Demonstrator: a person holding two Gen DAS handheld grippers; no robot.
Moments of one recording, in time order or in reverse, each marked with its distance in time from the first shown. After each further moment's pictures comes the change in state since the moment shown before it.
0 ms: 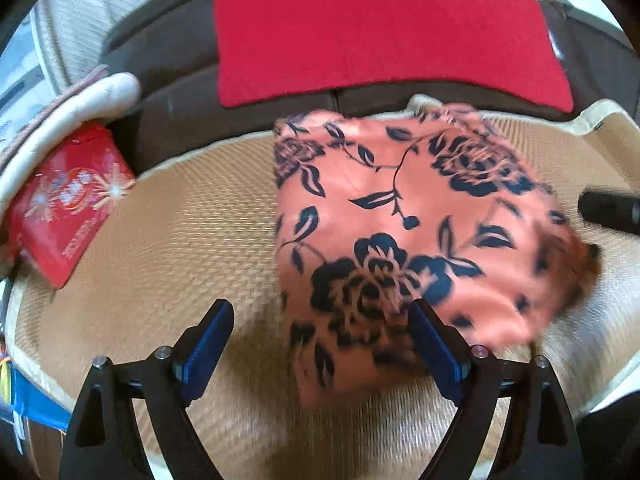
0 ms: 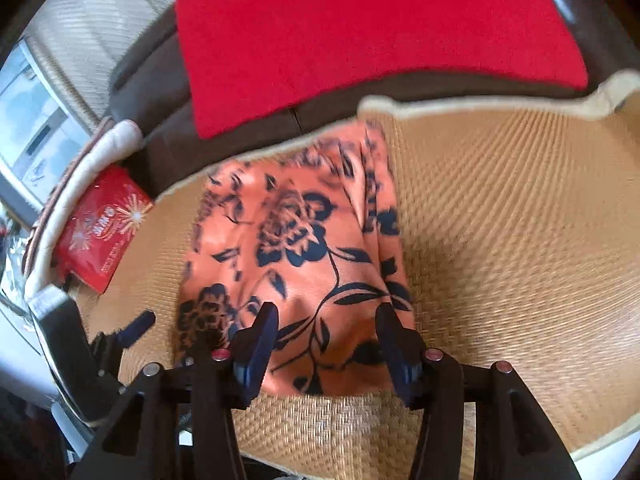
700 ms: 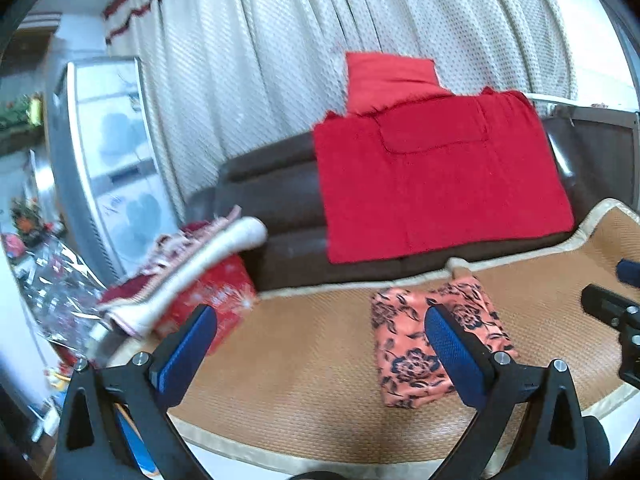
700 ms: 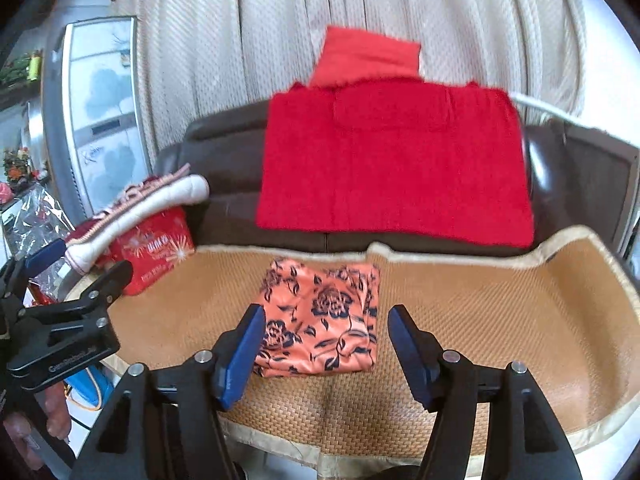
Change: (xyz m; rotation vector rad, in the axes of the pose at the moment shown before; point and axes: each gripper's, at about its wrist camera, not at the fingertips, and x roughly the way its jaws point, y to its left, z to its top) left arm -0.264 0.032 0.005 -0.051 -0.449 0.247; right arm -0.223 0.082 -0.066 -0.275 -0.403 -0.094
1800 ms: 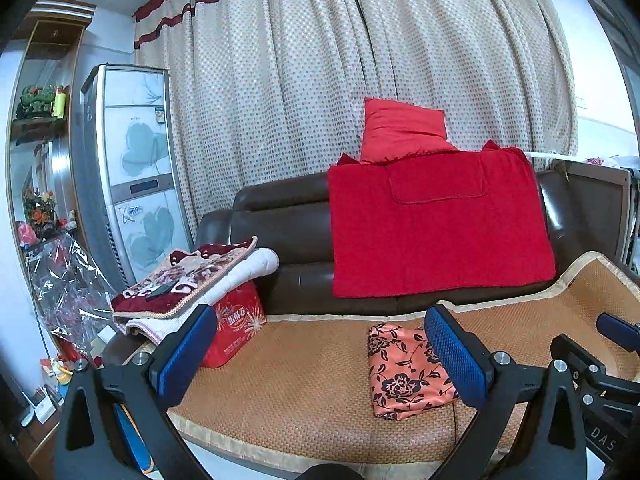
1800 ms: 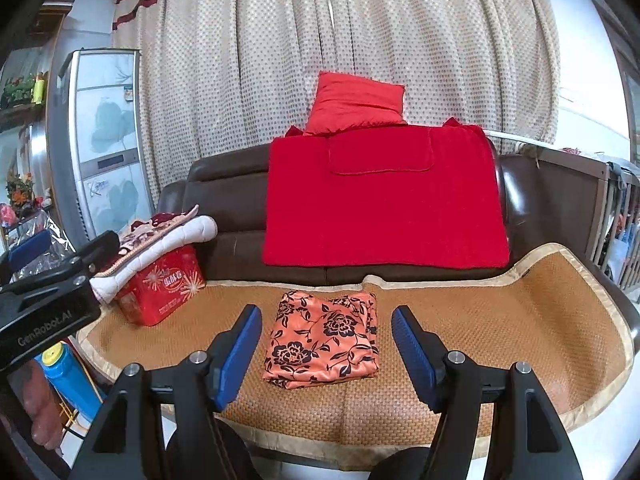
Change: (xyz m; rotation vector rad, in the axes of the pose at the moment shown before) left arm -0.092 0.046 0.037 -0.108 -0.079 -0.025; right arm -0.097 0.032 0.013 0.038 -0.108 -0.037
